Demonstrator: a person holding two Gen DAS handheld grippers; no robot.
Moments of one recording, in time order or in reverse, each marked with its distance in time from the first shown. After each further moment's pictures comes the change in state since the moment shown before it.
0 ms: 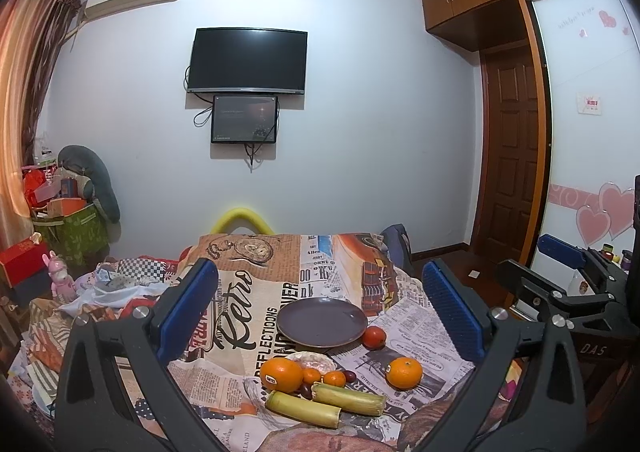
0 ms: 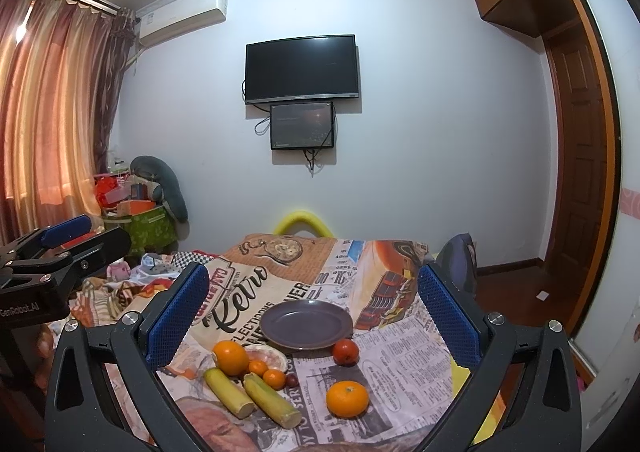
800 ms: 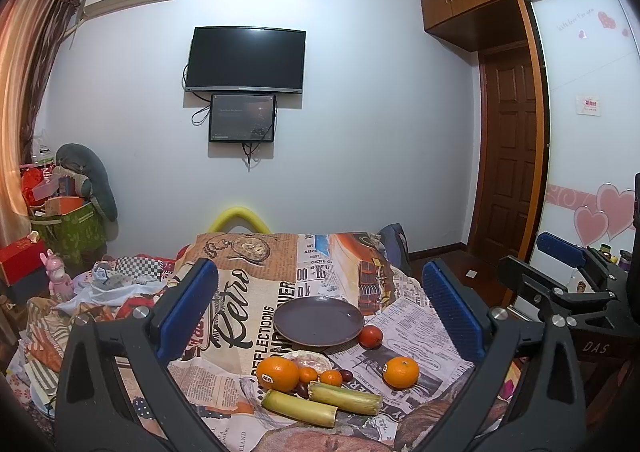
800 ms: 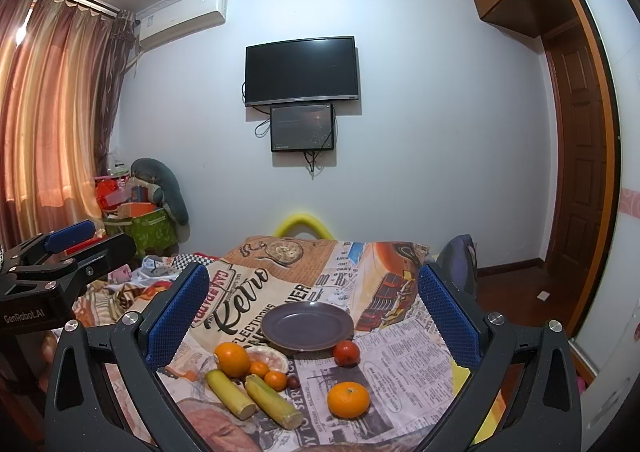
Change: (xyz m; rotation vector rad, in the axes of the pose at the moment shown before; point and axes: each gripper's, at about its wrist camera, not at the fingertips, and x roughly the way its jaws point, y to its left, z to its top) left arm 0.003 -0.004 -0.002 0.000 0.005 -0.006; right arm -0.002 0.001 -0.001 0.006 -0.007 -0.001
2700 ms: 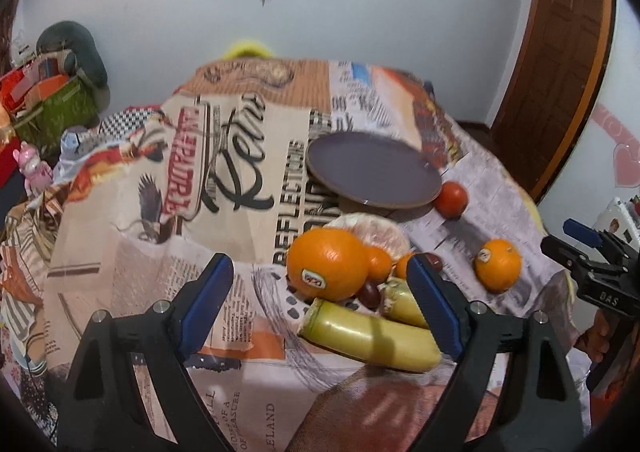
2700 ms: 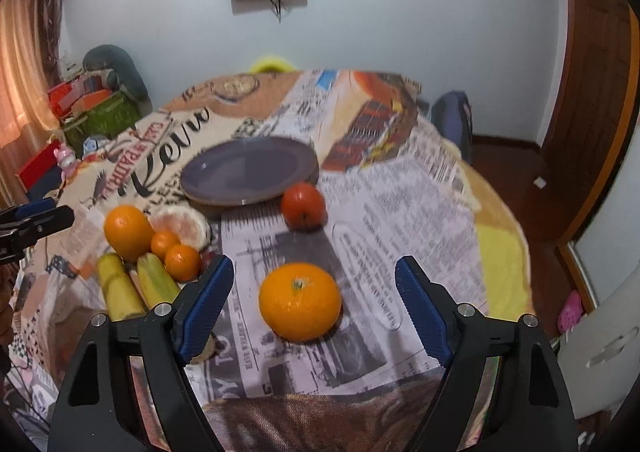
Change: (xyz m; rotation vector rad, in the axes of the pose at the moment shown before) left arm 0.176 0.080 -0.134 -0.081 0.589 0.024; right arm 0.138 -0.062 -0.131 0.065 0.561 -0.046
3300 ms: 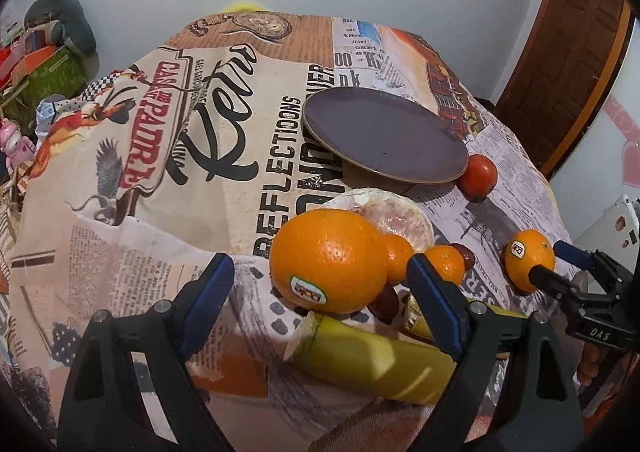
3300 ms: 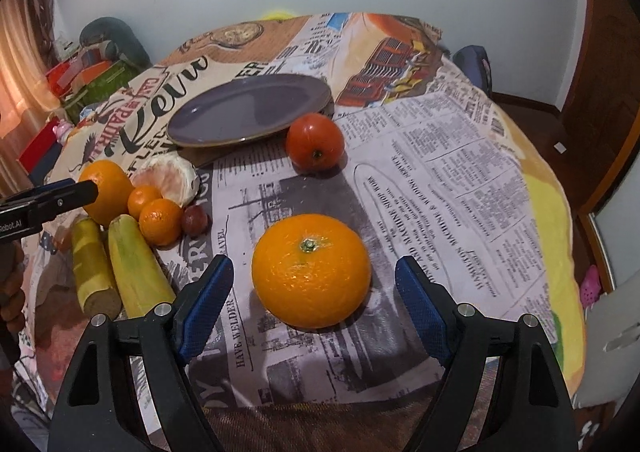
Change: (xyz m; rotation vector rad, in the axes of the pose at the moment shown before) left arm 0.067 0.000 -0.001 -0.030 0.125 -0.024; right arm 0.051 0.003 -0.014 0.019 0.149 0.056
